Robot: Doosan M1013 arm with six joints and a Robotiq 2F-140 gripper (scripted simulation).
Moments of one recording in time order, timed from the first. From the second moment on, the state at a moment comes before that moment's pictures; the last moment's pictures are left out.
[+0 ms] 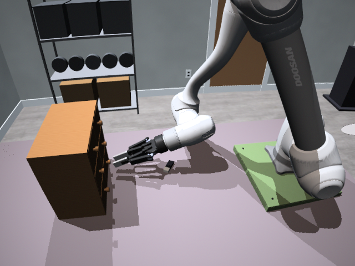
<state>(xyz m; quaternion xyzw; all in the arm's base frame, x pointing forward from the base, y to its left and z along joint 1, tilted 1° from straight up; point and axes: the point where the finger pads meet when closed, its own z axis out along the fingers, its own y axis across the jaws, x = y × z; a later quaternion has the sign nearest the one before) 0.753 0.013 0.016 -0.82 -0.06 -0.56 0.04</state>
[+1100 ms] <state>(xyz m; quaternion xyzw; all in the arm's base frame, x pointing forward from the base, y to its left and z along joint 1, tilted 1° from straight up) 0.781 0.017 0.016 -0.82 -0.06 -0.56 0.04</state>
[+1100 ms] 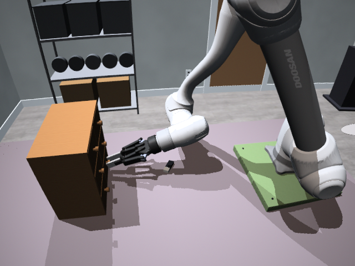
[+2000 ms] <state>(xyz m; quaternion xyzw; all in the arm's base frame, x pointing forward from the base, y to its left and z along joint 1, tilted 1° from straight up) 0.781 0.017 0.016 -0.82 -0.06 -0.56 0.04</state>
